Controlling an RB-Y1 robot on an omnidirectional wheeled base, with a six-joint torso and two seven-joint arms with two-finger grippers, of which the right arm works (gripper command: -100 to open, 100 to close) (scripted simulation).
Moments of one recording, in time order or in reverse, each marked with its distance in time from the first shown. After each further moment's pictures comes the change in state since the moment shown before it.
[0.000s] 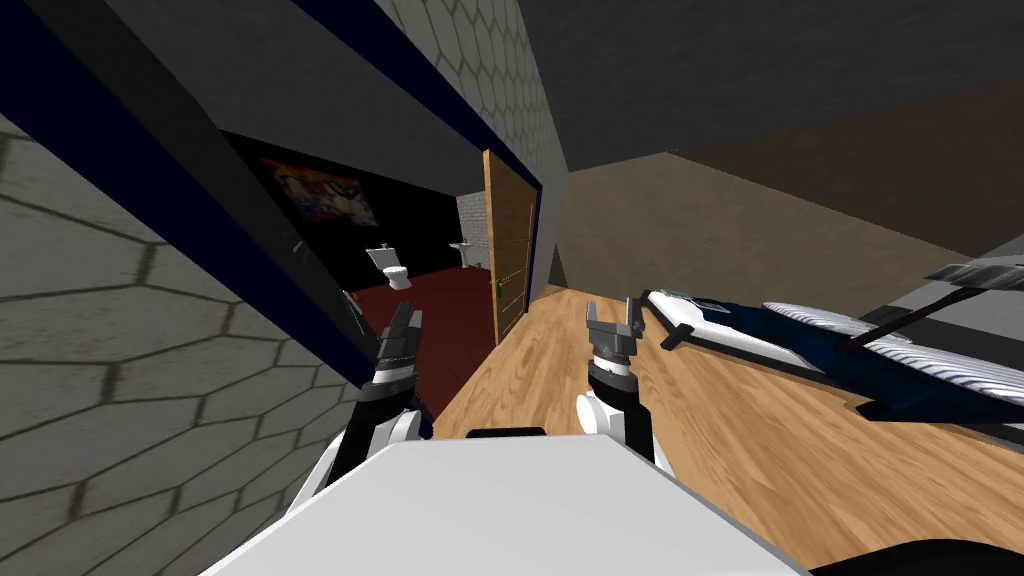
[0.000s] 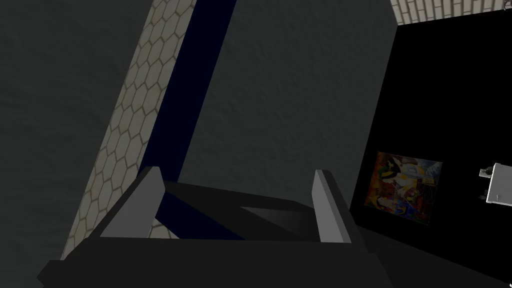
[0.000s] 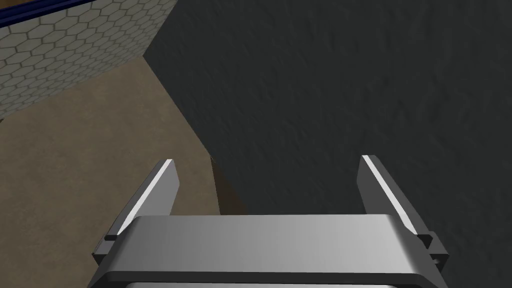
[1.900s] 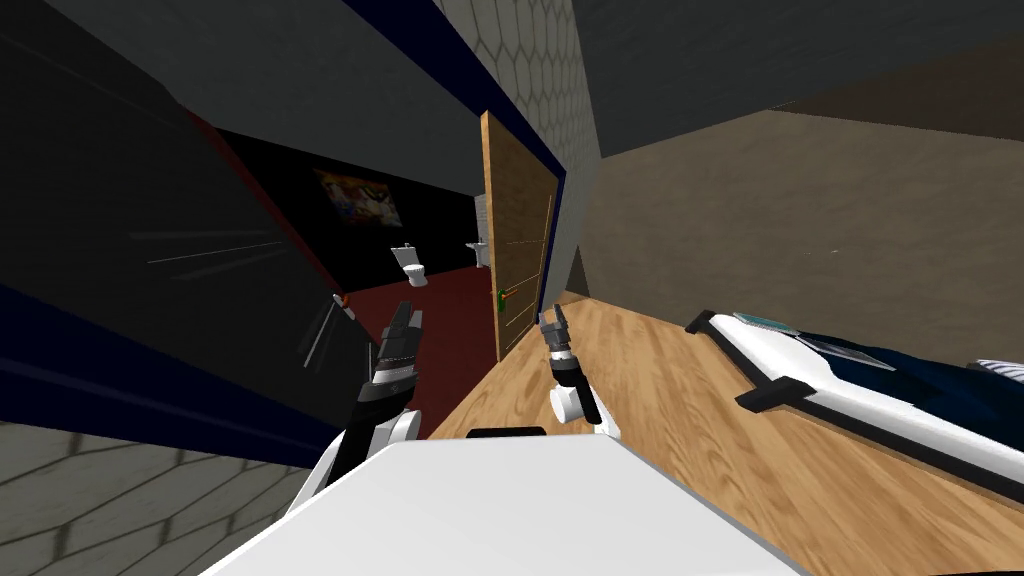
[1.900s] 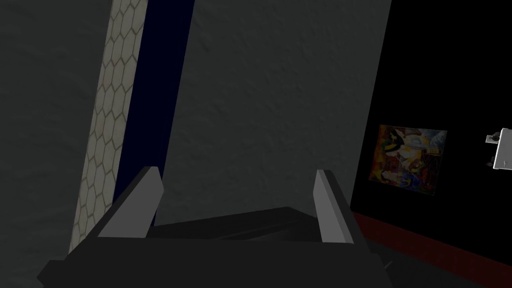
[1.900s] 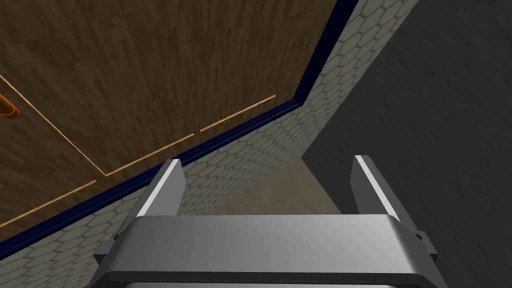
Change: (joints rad) arm -0.215 -0.150 0.210 0.346 -0.015 0.119 -0.050
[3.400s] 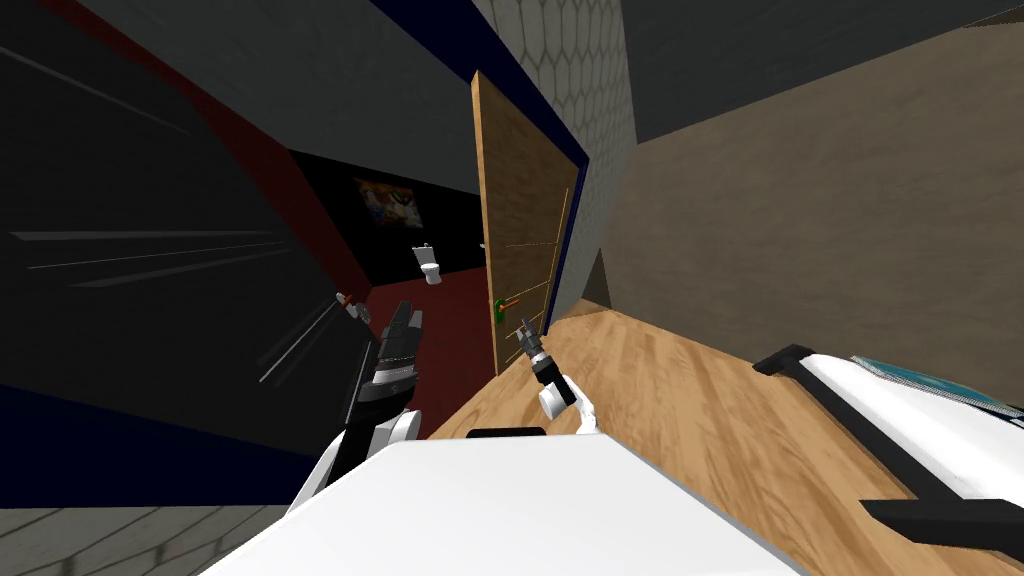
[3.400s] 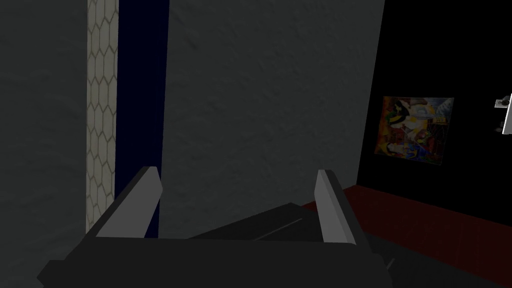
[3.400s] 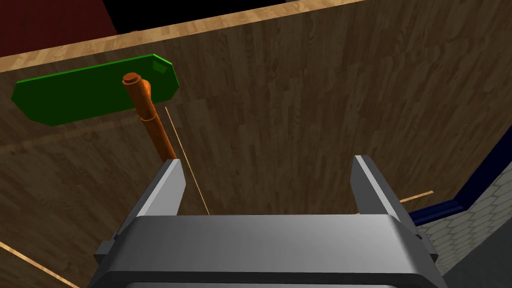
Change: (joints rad) arm -0.203 -0.115 0.192 0.329 -0.015 0.107 -0.050
